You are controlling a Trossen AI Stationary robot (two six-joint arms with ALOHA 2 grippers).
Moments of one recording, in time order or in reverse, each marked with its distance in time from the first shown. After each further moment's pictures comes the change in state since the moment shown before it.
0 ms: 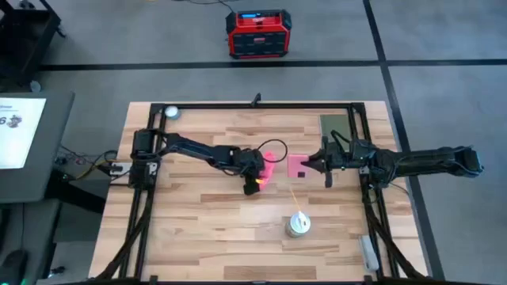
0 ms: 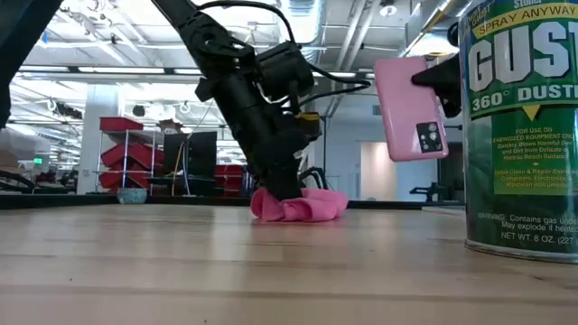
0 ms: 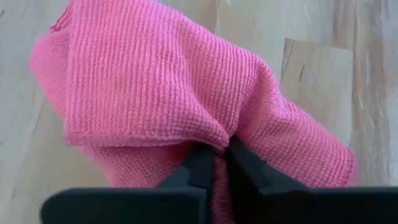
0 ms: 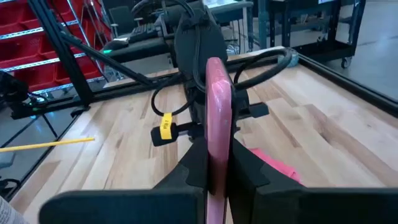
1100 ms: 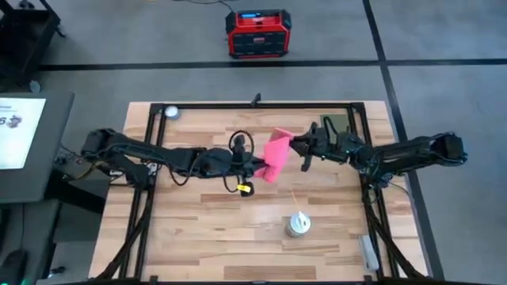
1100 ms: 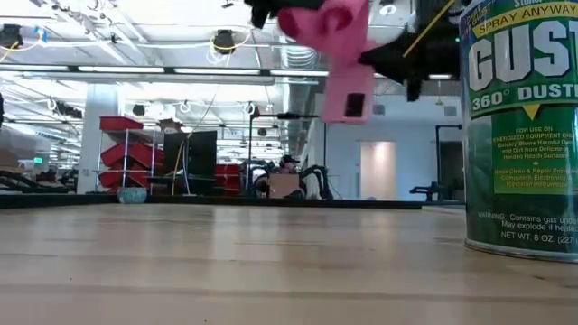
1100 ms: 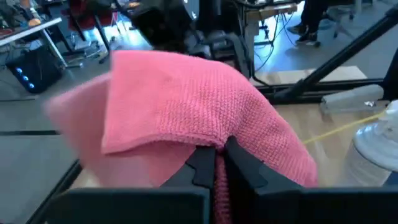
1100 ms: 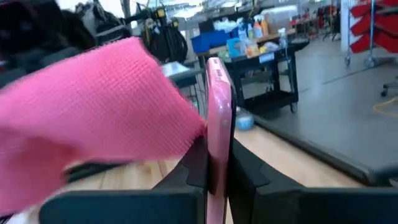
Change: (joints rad) left arm -0.218 -0.486 -0.001 0.274 -0.337 0.151; right arm -0.024 0.479 0.200 0.530 0.209 0.022
